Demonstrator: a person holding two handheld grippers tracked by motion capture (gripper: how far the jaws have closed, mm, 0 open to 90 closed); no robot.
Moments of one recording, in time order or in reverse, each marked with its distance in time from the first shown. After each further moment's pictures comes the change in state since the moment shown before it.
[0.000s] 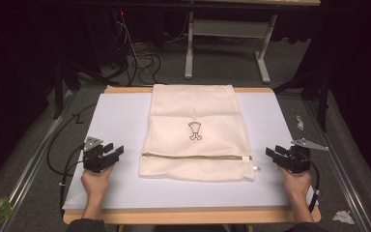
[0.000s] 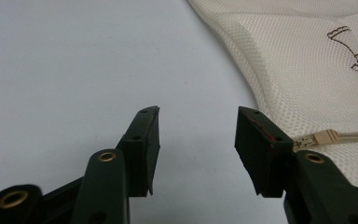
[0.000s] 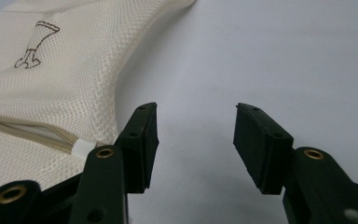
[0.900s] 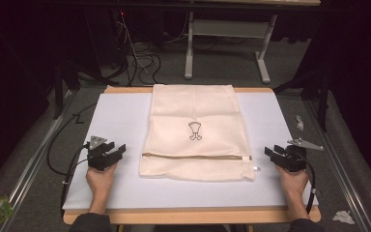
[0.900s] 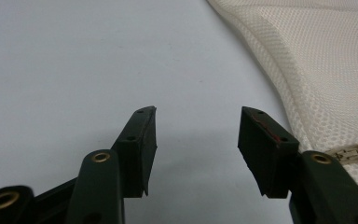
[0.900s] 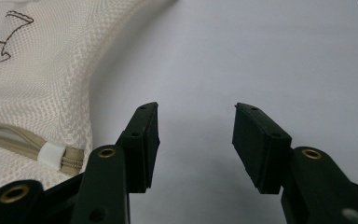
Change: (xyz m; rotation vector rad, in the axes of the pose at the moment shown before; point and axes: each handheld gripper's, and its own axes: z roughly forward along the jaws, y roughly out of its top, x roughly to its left) left arm 0.004 -0.005 0.020 -0.008 0.053 -0.002; right arm -0.004 -0.005 0.015 0.012 -0.047 -0.004
